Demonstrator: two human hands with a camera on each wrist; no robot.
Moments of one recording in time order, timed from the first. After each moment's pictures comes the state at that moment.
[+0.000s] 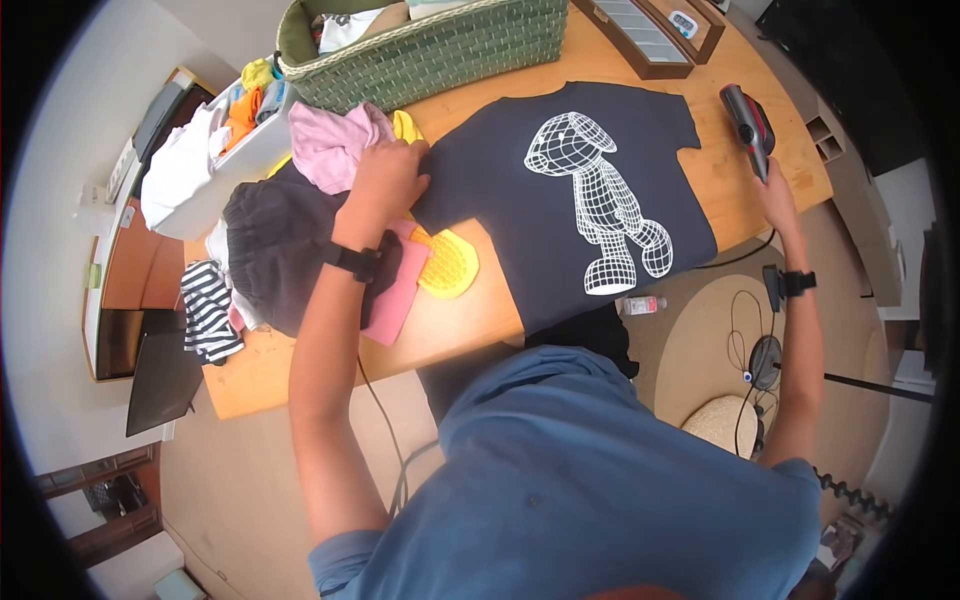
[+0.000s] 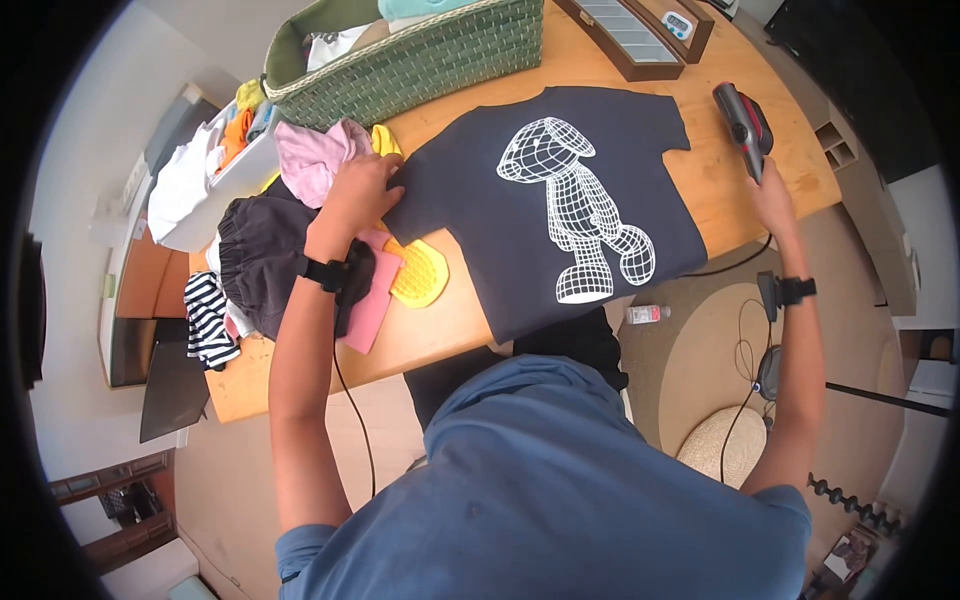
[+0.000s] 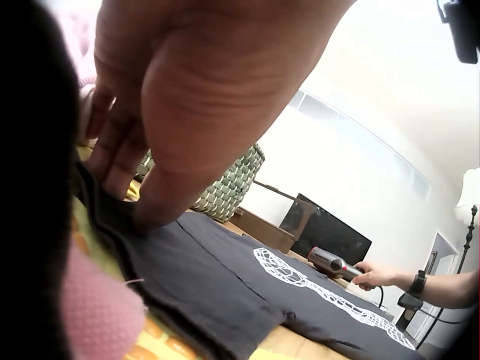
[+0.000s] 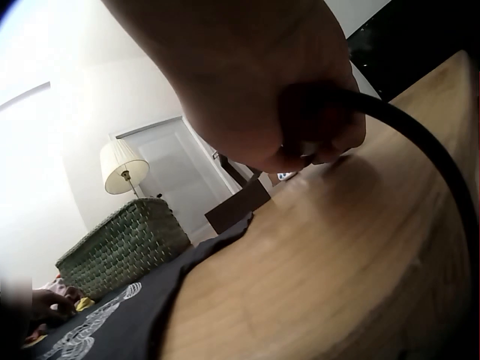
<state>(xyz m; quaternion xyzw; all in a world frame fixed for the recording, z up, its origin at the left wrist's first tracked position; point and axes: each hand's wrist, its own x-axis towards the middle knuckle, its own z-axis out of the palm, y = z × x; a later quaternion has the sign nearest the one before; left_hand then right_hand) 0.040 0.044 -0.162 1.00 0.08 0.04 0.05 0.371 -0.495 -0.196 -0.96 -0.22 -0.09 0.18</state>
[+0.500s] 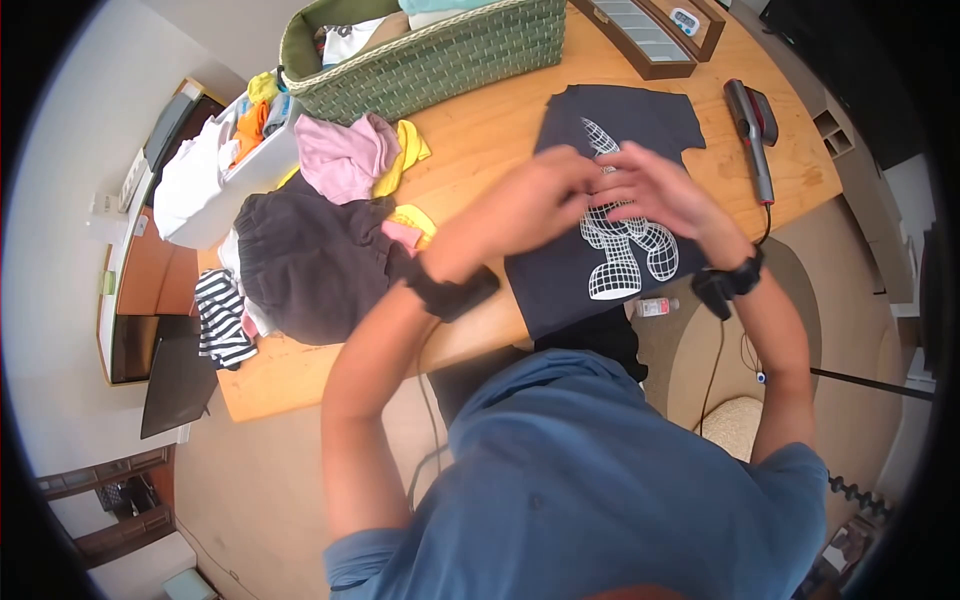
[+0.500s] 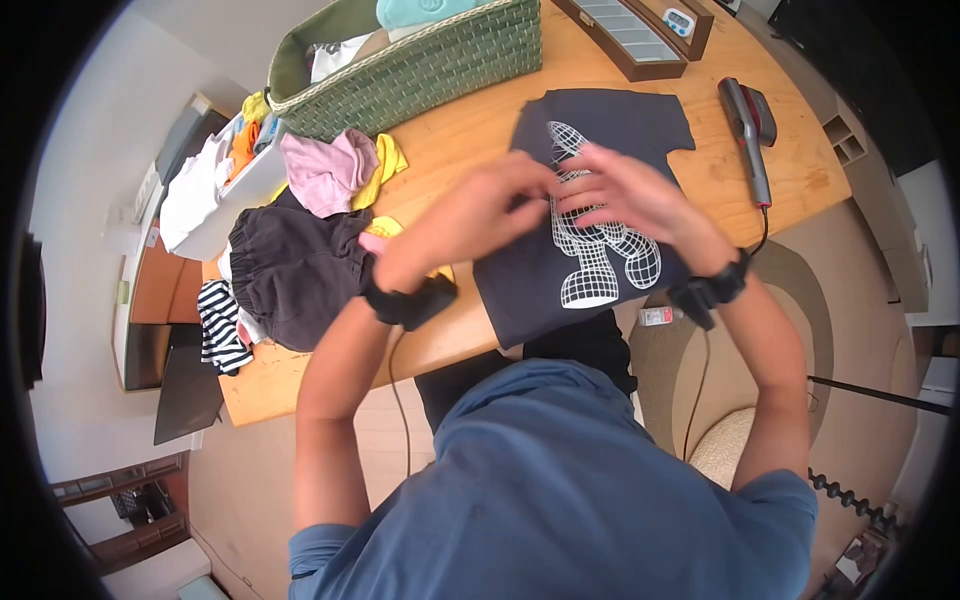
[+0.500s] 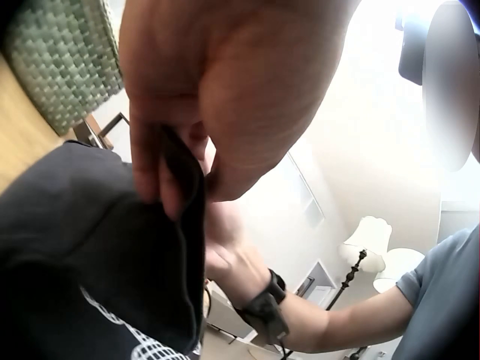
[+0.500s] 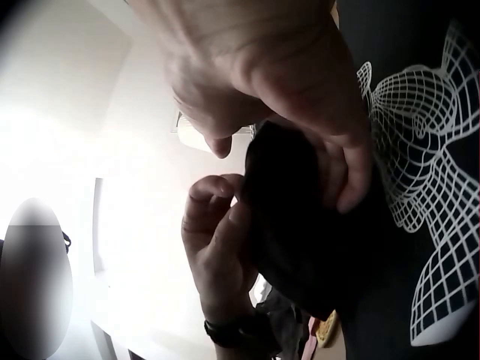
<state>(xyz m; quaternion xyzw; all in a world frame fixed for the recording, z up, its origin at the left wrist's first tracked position) 0.077 -0.088 -0.121 0.89 -0.18 0.12 0.41 0.212 -0.293 -0.137 -0.53 -0.18 0.52 0.64</state>
